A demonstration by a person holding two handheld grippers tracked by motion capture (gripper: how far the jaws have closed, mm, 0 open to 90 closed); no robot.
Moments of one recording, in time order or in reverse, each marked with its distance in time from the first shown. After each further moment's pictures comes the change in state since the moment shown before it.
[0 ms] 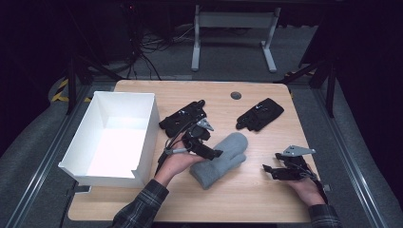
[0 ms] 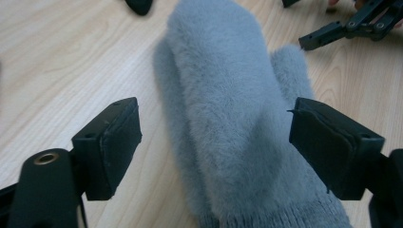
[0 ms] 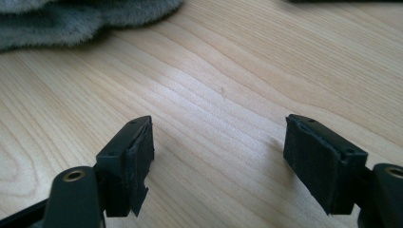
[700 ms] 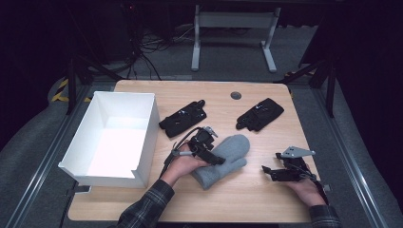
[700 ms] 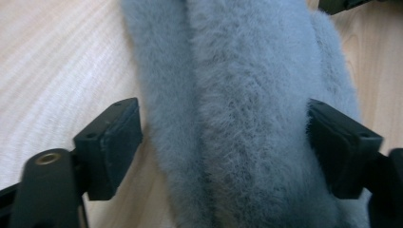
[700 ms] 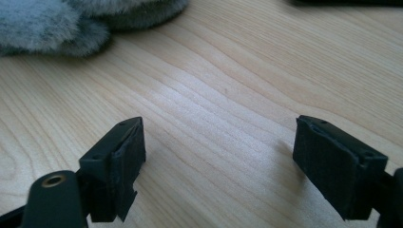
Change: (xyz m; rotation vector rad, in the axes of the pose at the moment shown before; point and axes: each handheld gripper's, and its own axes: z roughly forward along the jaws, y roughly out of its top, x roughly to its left) left arm 0.017 -0.018 0.043 0.093 -0.127 -0.070; right arm 0.001 -0.003 0.002 -0.024 0.008 -0.009
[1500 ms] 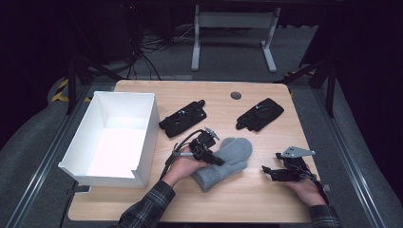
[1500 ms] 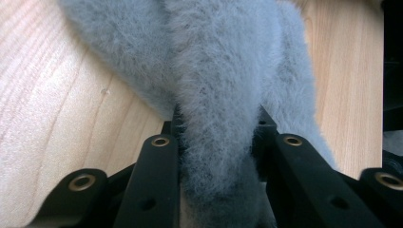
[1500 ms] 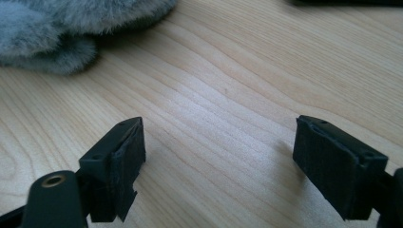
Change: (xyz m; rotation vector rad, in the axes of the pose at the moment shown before) left arm -0.010 0.003 -0.003 0.062 -0.111 0.014; right arm 0.000 0.000 0.000 0.000 0.000 0.000
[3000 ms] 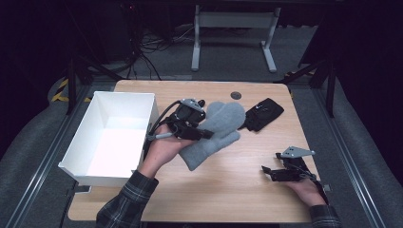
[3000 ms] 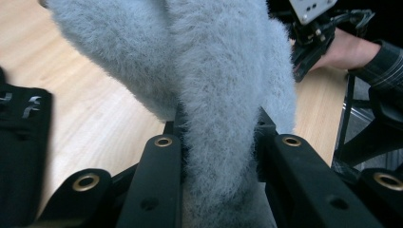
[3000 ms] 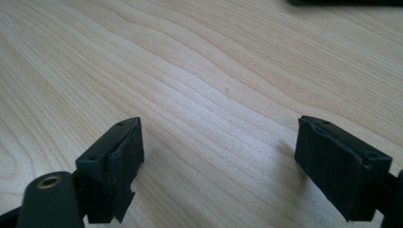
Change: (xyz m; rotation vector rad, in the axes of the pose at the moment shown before) left arm -0.058 0.028 -0.146 -0.208 0.207 0.057; right arm 0.000 0.000 0.000 0.003 0.002 -0.002
